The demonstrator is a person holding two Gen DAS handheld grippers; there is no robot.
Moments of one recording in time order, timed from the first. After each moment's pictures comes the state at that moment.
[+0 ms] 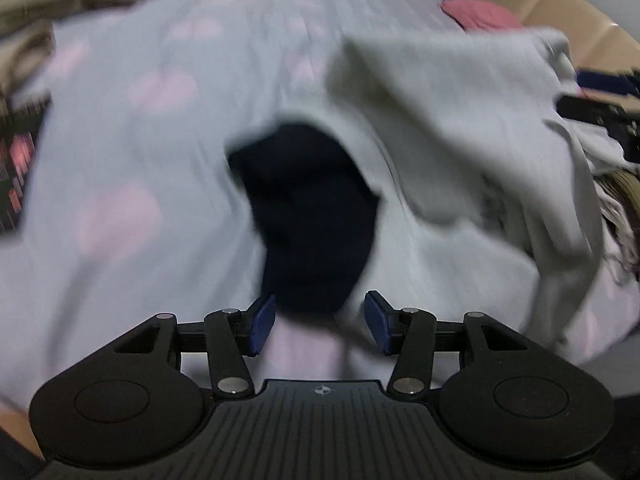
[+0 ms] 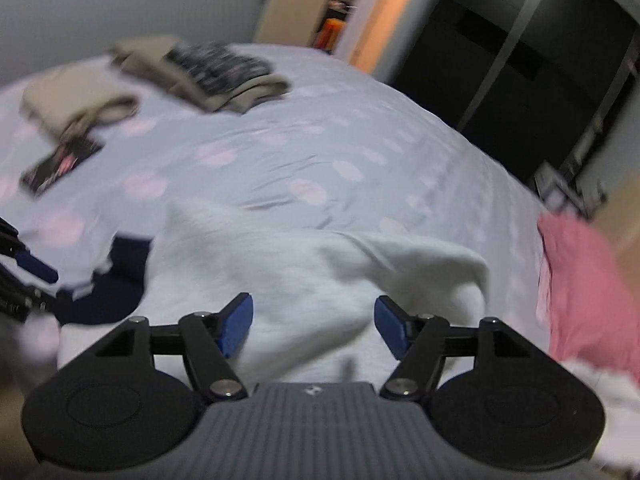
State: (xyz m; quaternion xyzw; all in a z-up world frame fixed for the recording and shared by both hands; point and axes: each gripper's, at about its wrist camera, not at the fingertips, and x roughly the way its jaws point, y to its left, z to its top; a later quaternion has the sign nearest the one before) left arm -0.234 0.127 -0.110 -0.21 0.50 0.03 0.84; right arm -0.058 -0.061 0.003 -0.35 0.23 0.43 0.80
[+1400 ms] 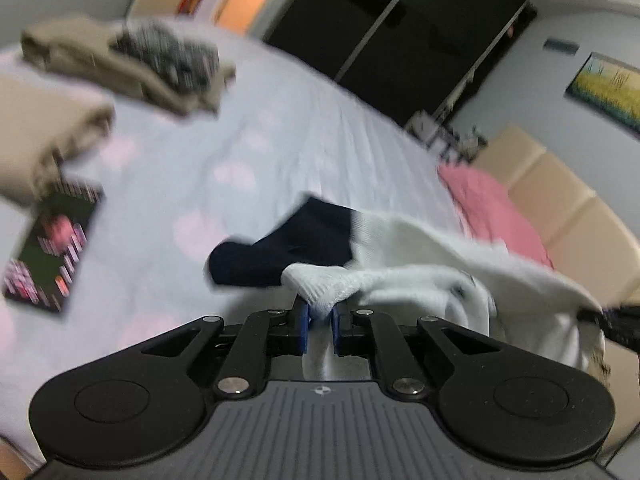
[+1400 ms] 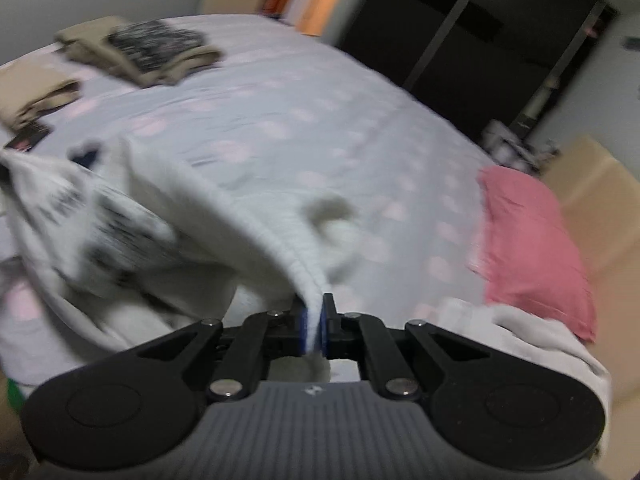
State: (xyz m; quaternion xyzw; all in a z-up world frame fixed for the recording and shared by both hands) left arm -0.285 0.201 -0.010 -0.30 0.26 0.09 0.91; right arm -0.011 -0.152 0.063 -0.33 0.28 0.32 0.85
